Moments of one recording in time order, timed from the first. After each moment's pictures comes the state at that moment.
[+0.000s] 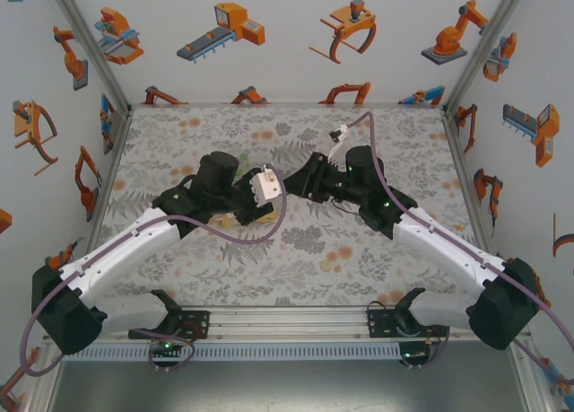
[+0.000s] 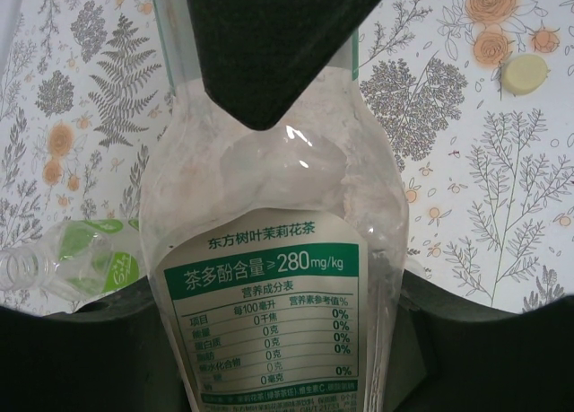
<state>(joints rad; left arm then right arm) -0.77 1.20 1.03 -0.46 0.24 0.58 0.68 1.22 0.94 0.01 -0.38 0.91</state>
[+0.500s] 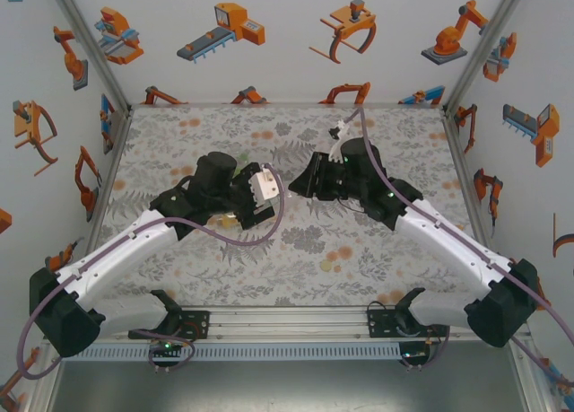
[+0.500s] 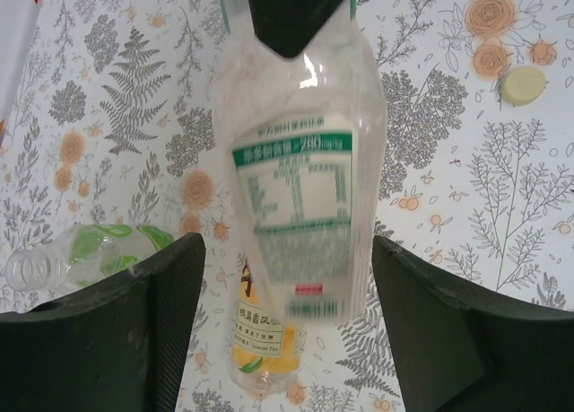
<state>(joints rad) -0.77 1.18 1.02 -0.44 0.24 0.58 0.68 1.24 1.11 -0.37 -0.19 0.66</state>
